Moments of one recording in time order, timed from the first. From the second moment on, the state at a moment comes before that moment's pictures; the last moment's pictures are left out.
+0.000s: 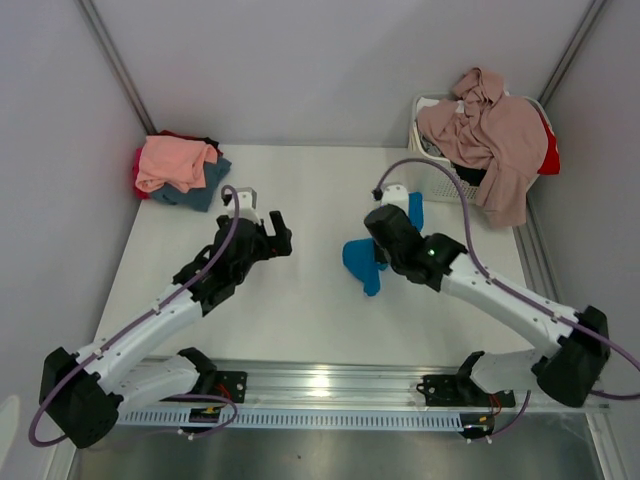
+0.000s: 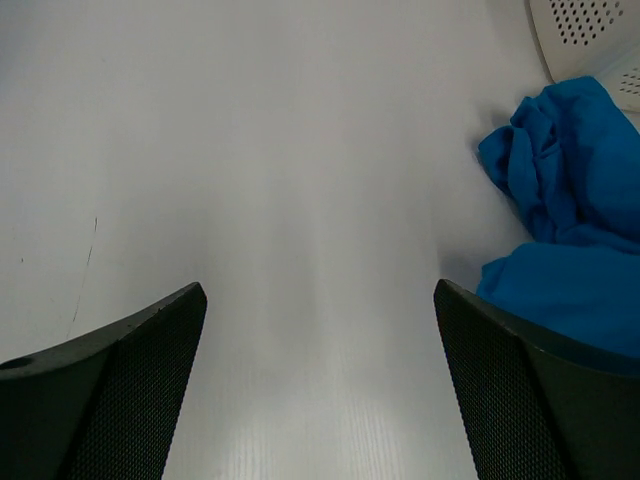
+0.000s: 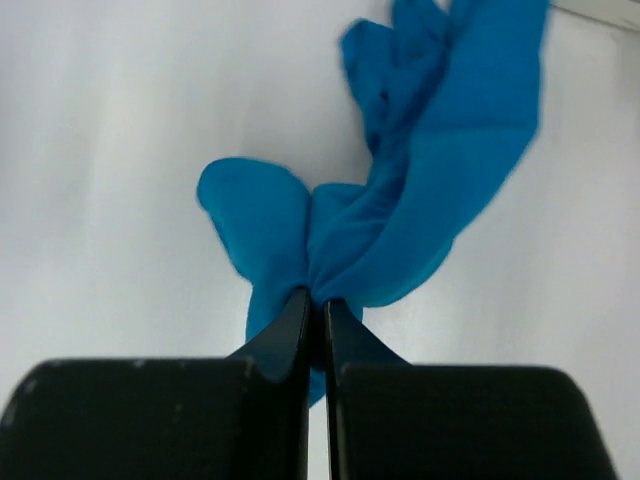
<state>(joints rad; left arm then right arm) -0.63 1.01 0.76 -0.19 -0.37 -0.46 0.84 1.23 1.09 -0.63 0.54 0.44</state>
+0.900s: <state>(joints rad) -0.61 0.97 0.73 -0.19 -0.46 -0.56 0.87 1.23 0.94 -0.50 0.40 0.49</state>
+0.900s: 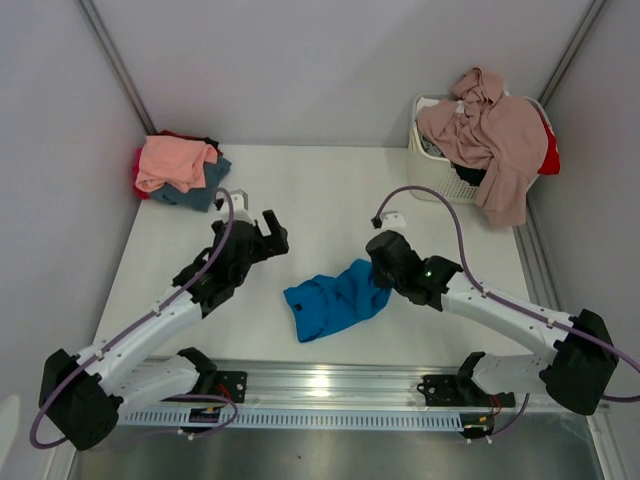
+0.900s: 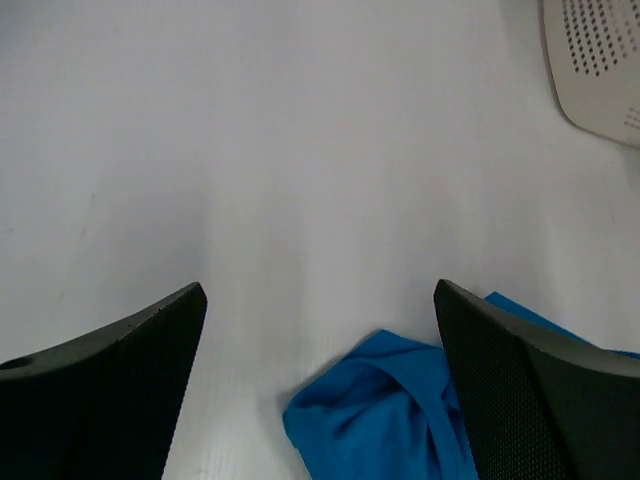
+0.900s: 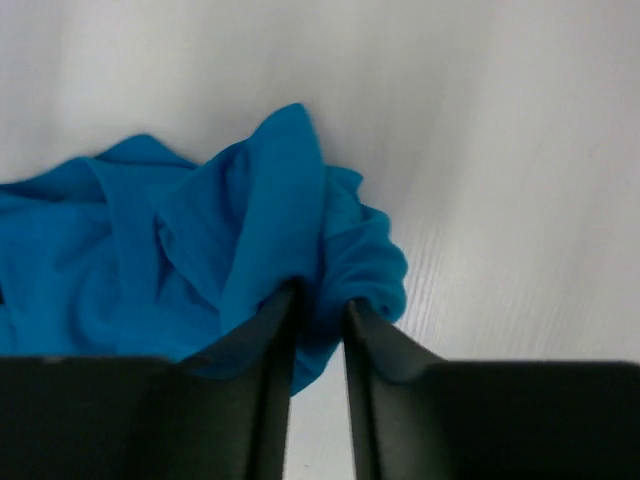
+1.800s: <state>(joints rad) -0.65 1.29 0.62 -0.19 0.06 -0.71 0.87 1.29 0.95 -0.55 0.55 0.47</state>
